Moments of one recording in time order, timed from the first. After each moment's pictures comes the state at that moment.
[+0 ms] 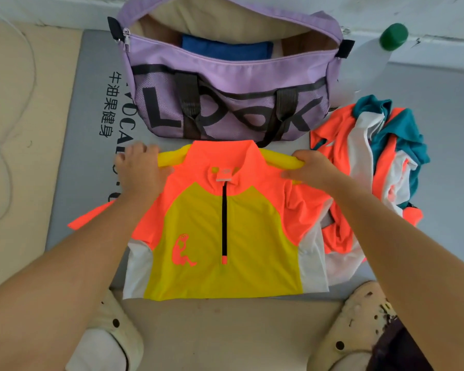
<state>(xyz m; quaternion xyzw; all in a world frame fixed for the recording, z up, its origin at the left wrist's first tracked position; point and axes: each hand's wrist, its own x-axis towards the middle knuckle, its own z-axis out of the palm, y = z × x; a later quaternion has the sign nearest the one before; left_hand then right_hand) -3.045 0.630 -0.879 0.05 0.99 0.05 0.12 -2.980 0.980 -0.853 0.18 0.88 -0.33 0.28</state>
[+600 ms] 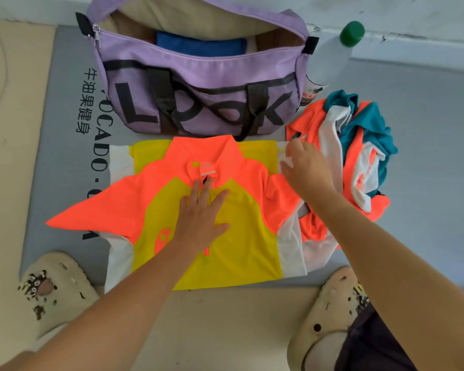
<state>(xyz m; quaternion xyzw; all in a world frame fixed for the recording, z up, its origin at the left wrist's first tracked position) -2.911 0.727 -0.891 0.25 0.93 0.06 0.25 -2.936 0.988 -0.837 0.10 0.99 -0.13 0.05</state>
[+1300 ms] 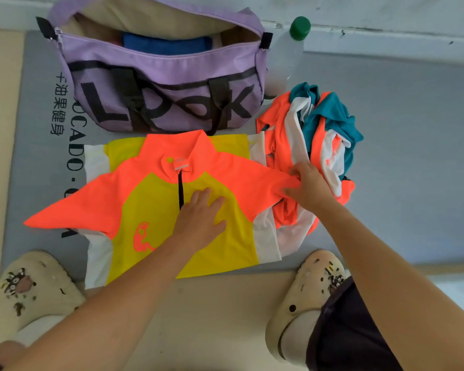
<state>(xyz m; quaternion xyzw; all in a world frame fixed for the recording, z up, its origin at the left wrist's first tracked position) -2.885 0.772 -0.873 0.28 0.91 0.06 0.29 -2.857 1.051 -0.837 0.25 0.91 -0.27 0.17</state>
